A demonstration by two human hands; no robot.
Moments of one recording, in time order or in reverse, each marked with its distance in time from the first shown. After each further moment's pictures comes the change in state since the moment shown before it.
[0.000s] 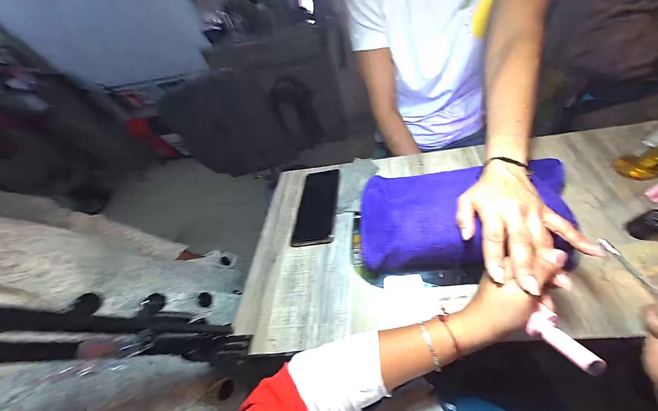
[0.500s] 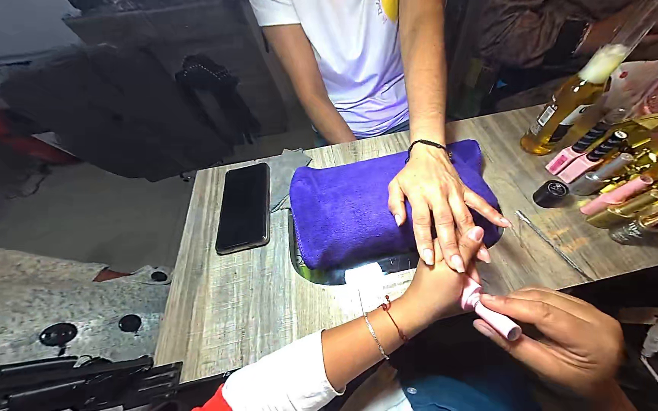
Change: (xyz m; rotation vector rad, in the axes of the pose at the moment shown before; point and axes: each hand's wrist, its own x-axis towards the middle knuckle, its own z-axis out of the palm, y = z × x) left_hand 0.000 0.000 -0.005 0.082 0.002 0.045; right_hand -0.036 -0.042 0.052 -0.427 -0.485 -0.494
